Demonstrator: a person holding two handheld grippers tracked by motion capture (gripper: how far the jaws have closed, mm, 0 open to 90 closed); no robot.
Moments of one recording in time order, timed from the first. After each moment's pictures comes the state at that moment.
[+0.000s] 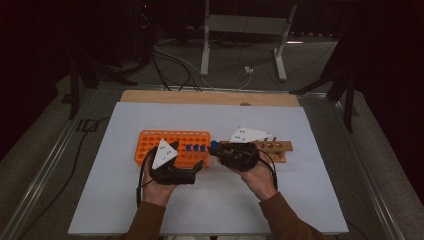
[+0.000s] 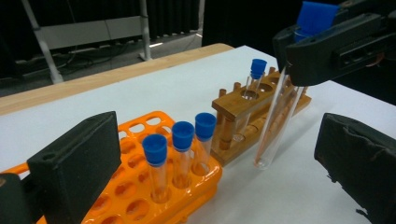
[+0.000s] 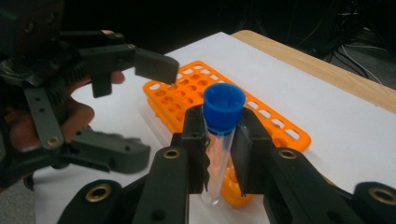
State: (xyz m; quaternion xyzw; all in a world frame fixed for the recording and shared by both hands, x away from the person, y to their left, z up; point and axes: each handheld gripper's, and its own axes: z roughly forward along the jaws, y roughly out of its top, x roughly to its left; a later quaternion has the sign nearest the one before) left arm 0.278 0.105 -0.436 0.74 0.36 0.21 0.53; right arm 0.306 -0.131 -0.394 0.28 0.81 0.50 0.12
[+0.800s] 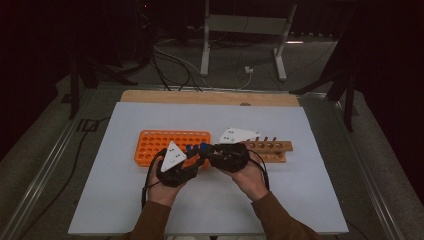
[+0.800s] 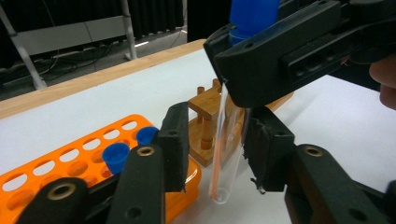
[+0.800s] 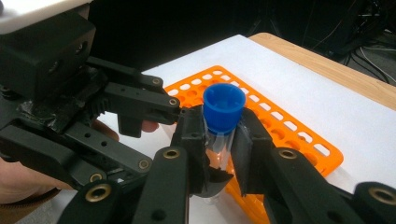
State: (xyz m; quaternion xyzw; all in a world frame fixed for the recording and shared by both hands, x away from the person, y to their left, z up) left arm 0.275 0.089 -0.437 0.76 0.33 0.21 0.52; right arm 0.303 -0.107 -0.391 0.27 0.81 0.51 0.10
